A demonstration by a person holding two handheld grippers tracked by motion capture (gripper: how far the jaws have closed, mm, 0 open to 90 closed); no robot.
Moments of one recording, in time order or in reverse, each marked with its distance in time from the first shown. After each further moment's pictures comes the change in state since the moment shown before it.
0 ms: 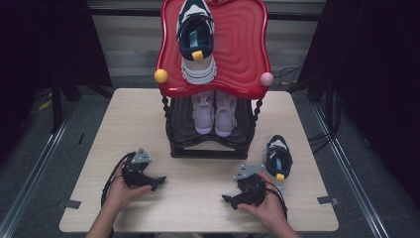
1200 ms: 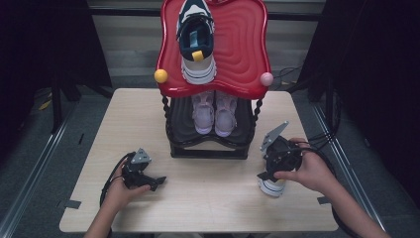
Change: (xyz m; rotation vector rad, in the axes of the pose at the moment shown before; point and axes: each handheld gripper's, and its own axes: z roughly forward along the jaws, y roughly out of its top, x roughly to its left) left arm 0.000 0.000 0.000 0.000 0.000 0.001; right arm -0.060 0.067 -0.117 0.319 0.044 -0.153
